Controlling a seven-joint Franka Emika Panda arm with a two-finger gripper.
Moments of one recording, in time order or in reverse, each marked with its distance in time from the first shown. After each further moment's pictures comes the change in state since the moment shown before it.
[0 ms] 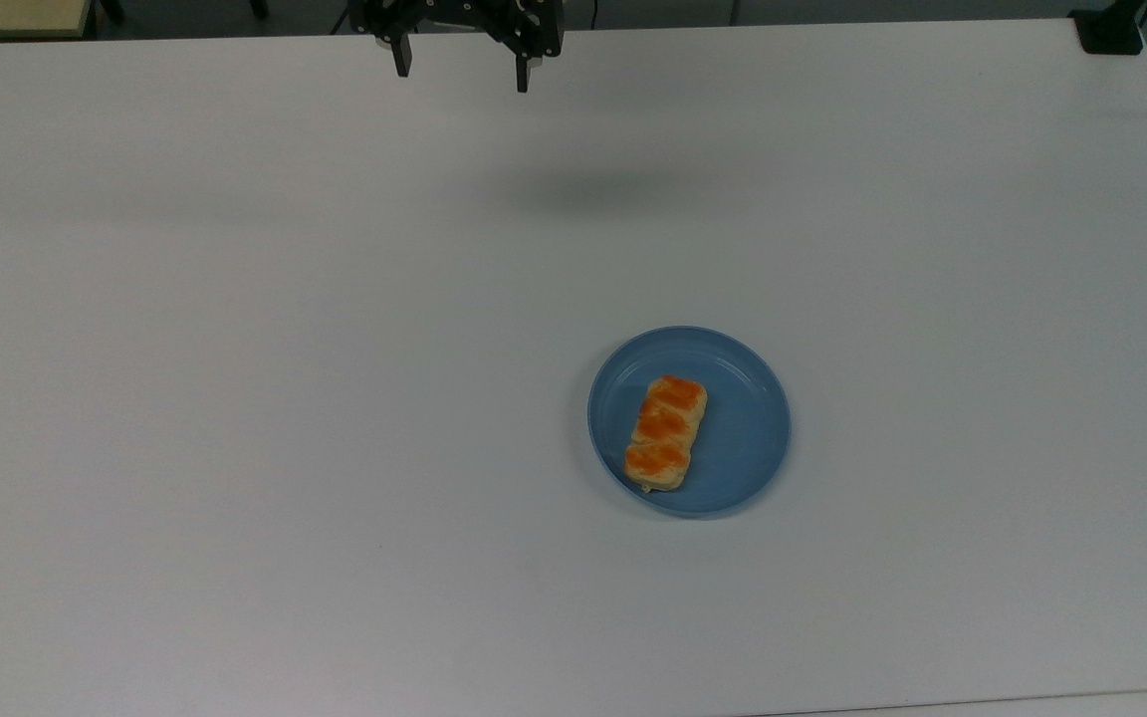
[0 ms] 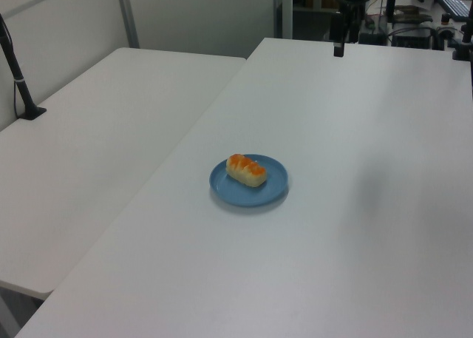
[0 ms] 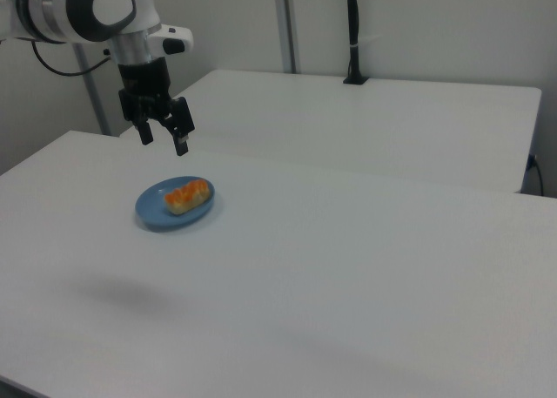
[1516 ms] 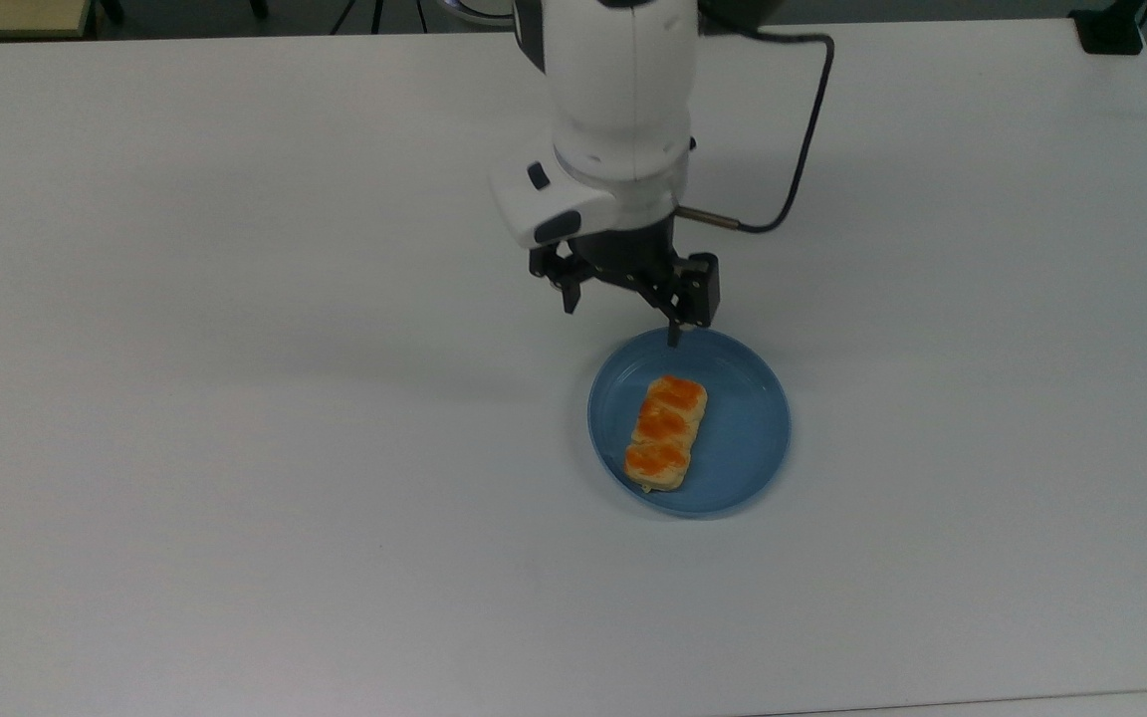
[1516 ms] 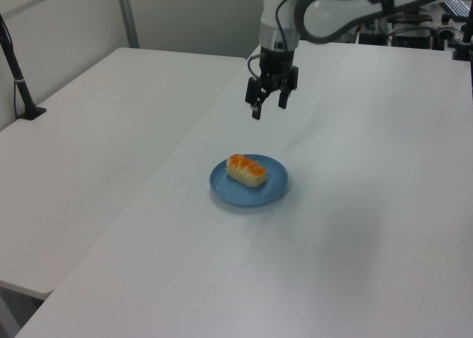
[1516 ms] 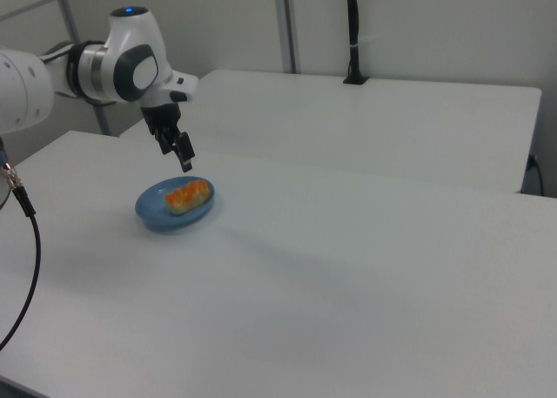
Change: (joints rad) arm 0.150 0.429 0.000 0.226 0.073 0.349 0.395
